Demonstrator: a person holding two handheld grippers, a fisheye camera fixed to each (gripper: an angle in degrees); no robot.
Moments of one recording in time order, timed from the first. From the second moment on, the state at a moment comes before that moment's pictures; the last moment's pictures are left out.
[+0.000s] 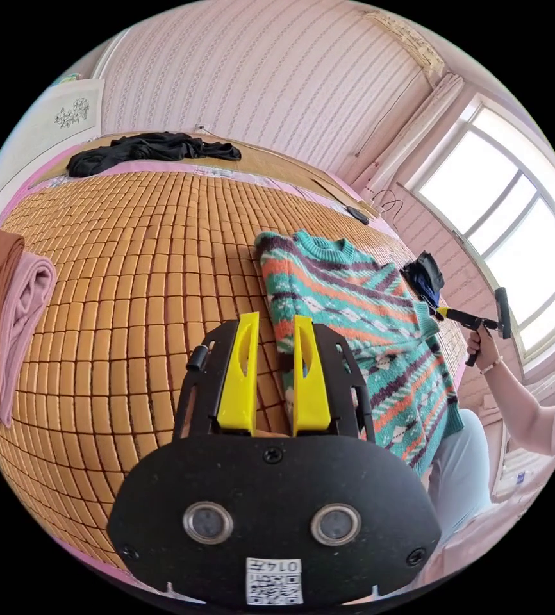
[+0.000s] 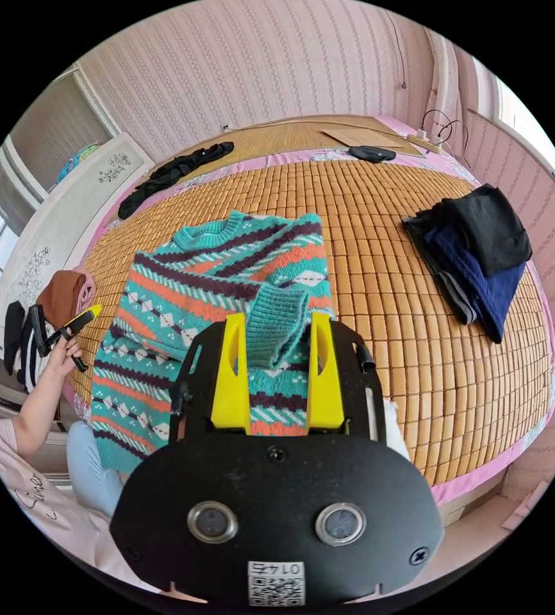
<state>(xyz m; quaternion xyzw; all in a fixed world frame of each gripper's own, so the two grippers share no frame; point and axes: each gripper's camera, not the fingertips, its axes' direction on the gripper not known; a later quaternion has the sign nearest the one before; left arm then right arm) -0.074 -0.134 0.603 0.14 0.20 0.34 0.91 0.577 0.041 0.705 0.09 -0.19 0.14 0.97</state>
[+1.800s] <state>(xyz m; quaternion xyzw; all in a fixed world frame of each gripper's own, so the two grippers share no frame) -0.097 -0.018 0.561 0.02 0.16 0.36 0.92 0.630 0.158 0.671 0.02 -0.34 0.15 0.93</state>
